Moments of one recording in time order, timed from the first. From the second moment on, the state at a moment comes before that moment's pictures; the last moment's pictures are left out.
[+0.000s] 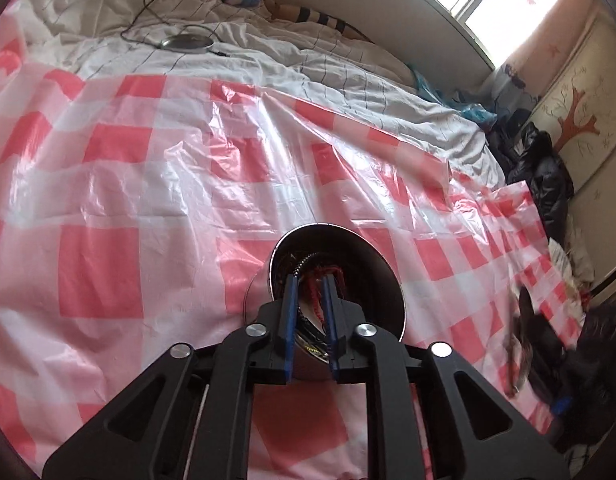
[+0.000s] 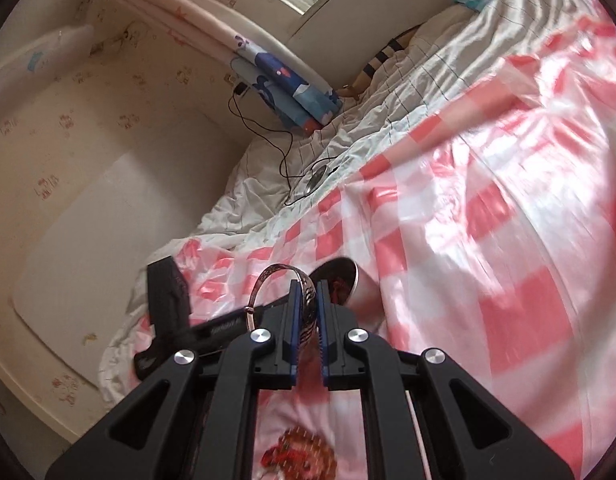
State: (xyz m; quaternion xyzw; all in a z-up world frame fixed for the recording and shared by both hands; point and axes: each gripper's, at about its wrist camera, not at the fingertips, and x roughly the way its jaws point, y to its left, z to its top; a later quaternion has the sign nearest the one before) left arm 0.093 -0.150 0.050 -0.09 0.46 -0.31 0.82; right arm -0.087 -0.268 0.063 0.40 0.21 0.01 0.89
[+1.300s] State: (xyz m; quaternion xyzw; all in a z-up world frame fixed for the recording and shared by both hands) left arm -0.047 -0.069 0.014 -0.03 0.48 -0.34 0.81; right arm -0.172 -0.189 0.001 0.34 0.30 0.01 0.89
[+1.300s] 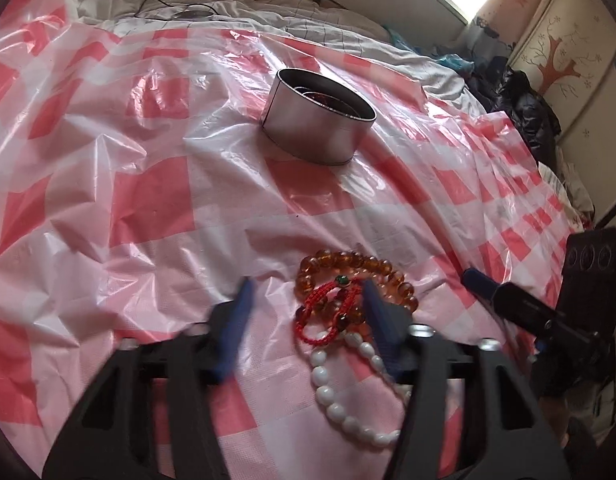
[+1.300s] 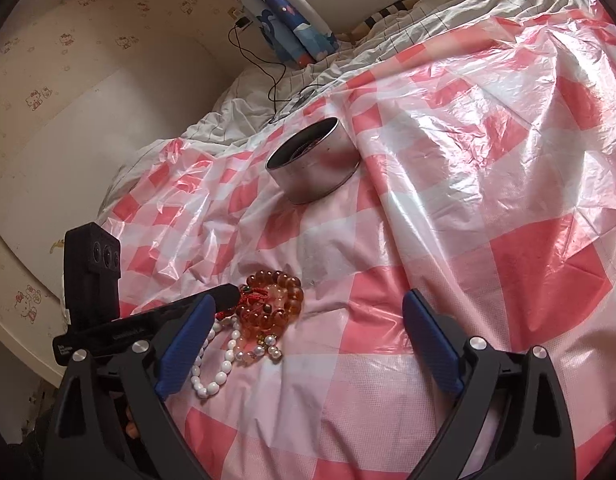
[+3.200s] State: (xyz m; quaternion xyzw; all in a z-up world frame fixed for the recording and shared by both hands) left arm -0.026 0.003 -0.016 -0.23 0.46 -0.33 0.79; right arm -0.170 -0.223 -0.027 0.56 0.16 0.18 0.79
